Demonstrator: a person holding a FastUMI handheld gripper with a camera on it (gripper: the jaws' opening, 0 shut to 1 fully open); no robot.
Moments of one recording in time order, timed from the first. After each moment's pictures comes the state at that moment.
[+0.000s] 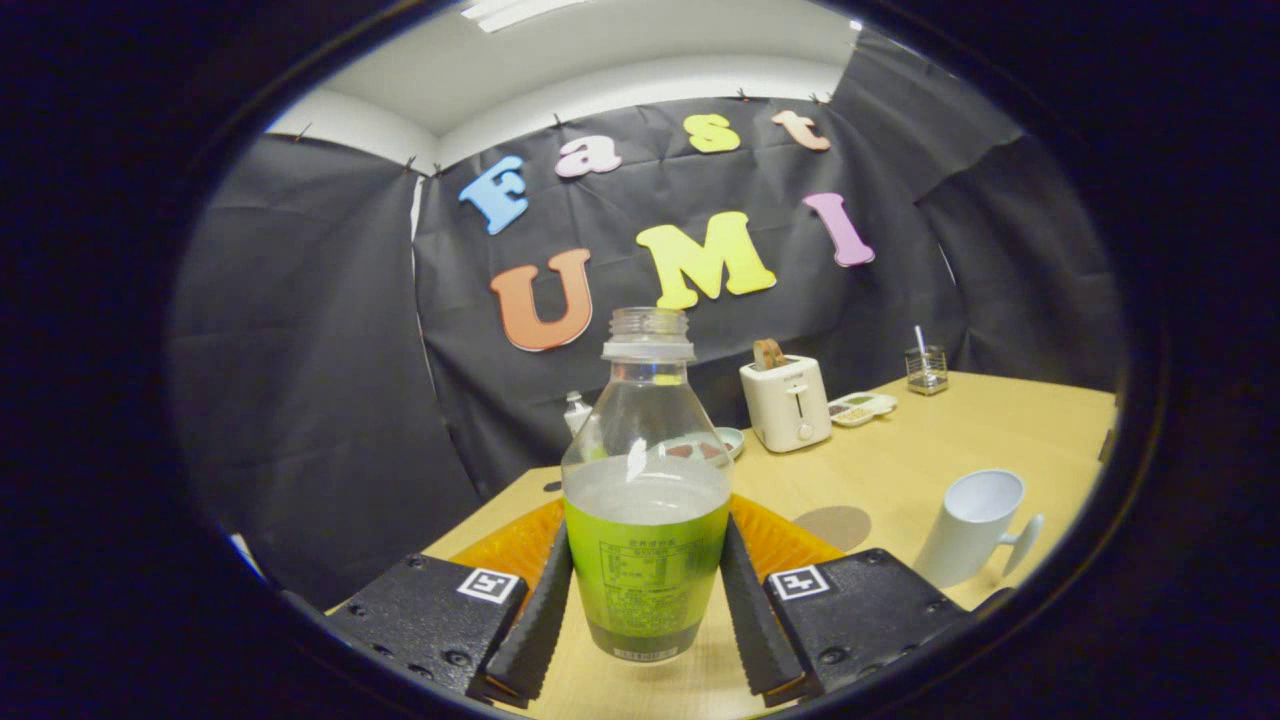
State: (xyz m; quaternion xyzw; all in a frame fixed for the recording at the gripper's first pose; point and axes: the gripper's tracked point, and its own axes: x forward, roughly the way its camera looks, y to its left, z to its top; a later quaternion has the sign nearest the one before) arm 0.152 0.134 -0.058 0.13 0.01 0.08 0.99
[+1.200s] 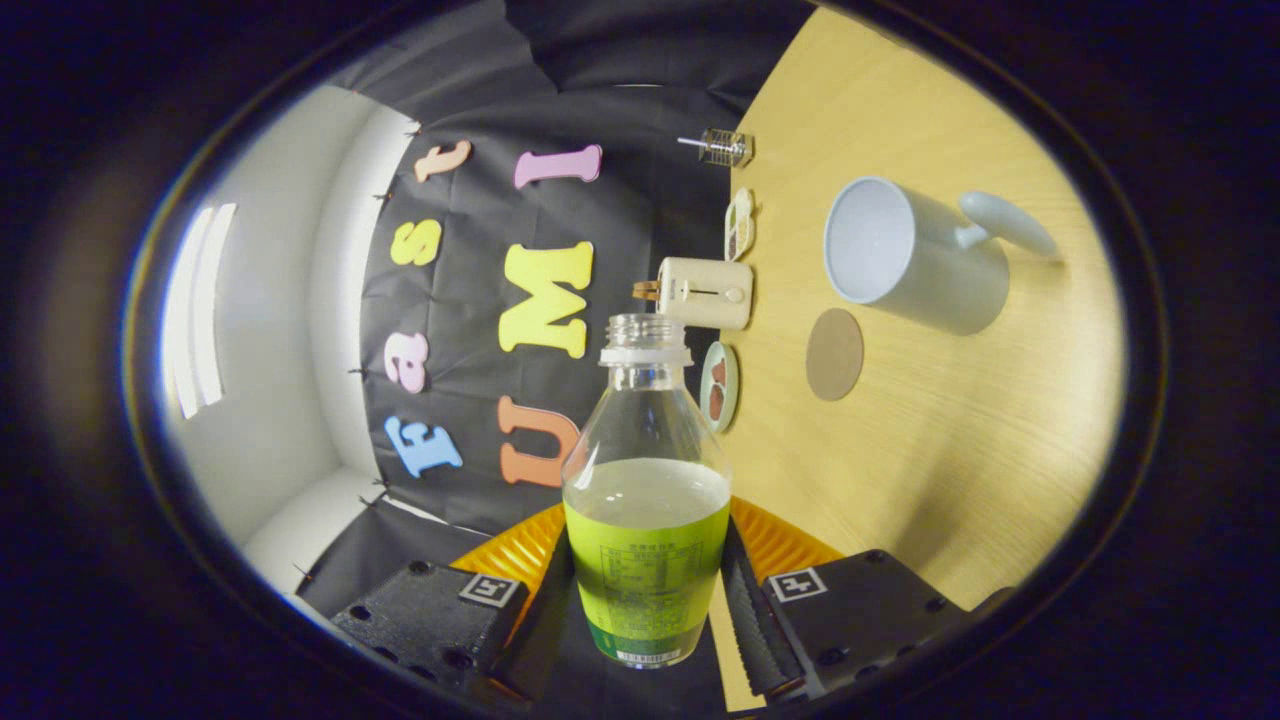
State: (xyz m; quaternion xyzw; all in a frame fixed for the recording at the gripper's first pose) arm 0.128 0.076 -0.036 0.67 0.06 0.17 0.72
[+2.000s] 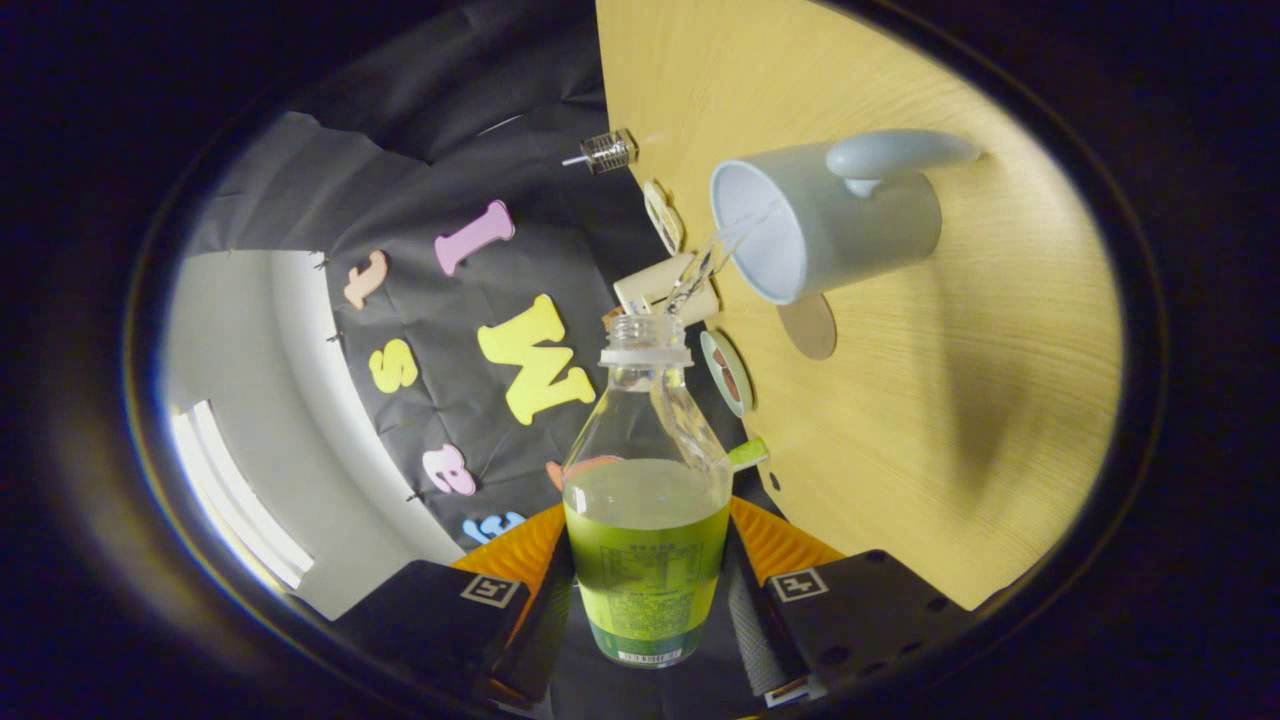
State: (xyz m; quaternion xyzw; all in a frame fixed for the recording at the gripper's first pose) arm 0.124 0.040 -0.023 0.80 0.06 0.18 0.57
